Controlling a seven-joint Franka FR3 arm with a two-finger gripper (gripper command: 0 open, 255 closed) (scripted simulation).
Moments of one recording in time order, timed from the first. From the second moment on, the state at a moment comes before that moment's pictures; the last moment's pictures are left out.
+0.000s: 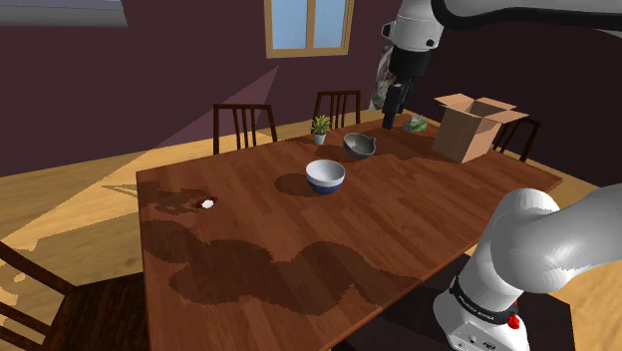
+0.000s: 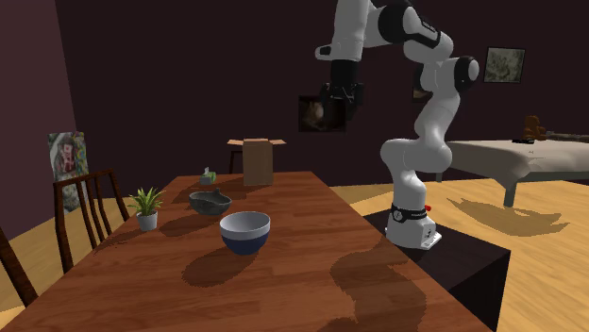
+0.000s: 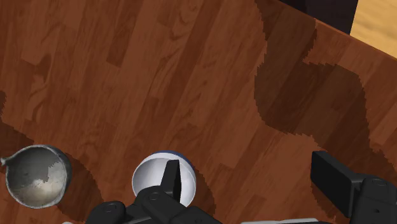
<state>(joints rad) 0.02 -0.74 -0.04 -2.26 -0.12 1.58 -0.15</state>
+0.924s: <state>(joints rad) 0.02 -0.43 -0.10 -2.34 -0.14 1.95 -0.19</state>
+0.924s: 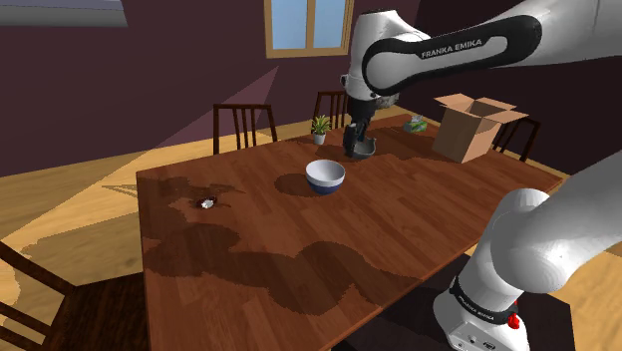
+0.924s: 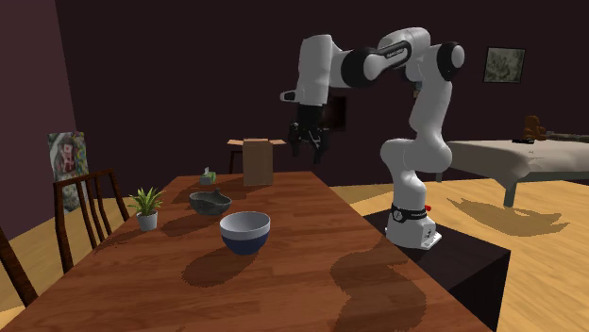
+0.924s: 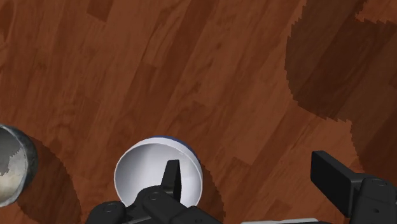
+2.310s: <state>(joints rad) 0.00 0.24 -0.14 -2.13 -0.09 2.39 -0.29</state>
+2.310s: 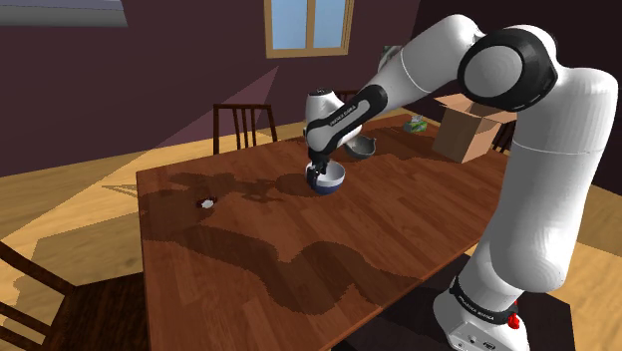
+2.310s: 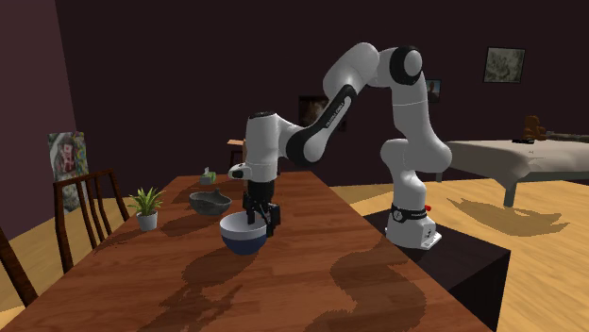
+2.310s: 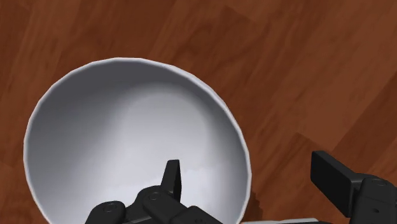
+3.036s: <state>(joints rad) 0.00 0.29 -0.14 -2.14 -0.09 2.44 -0.29</state>
